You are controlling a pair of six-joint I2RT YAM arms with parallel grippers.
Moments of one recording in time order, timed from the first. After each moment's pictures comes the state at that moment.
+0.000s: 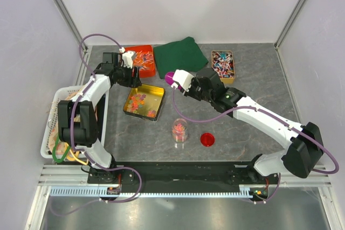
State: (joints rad) left arm -0.06 1.69 1.23 -0.40 0.41 0.15; right arm 0.75 1.39 1.14 -0.29 0.05 -0.56
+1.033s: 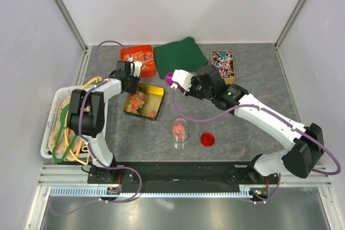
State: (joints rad) left arm -0.14 1.84 1.14 -0.21 0.03 0.21; right arm 0.75 1.39 1.22 -0.41 0.03 -0.62
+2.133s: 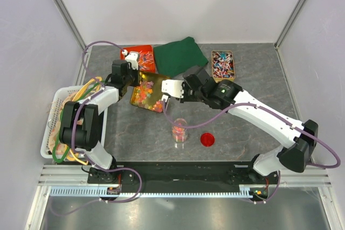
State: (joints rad) left arm -0.17 1.66 0.99 0.12 0.17 0.02; right arm 0.88 1.45 1.45 -0.74 0.16 -0.79
